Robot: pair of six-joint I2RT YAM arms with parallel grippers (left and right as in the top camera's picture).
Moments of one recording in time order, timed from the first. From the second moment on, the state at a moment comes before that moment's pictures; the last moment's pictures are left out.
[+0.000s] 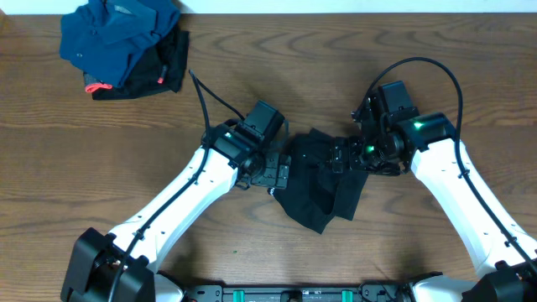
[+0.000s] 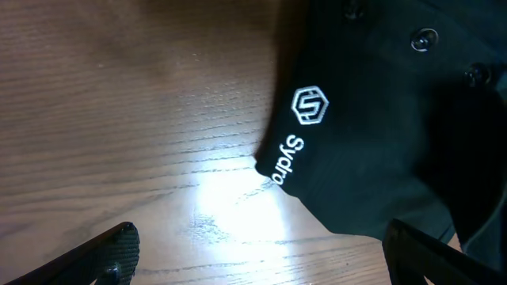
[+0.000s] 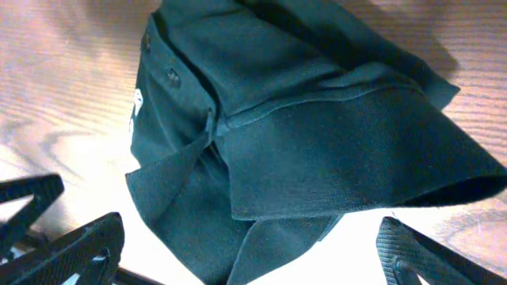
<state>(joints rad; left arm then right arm) -0.61 1.56 1.17 -0.95 0.07 -0.45 0.30 1.48 1.16 -1.03 -0.28 0.35</state>
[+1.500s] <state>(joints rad) -0.61 1.56 1.17 -0.95 0.07 -0.45 0.30 1.63 1.25 -1.00 -0.08 0.21</state>
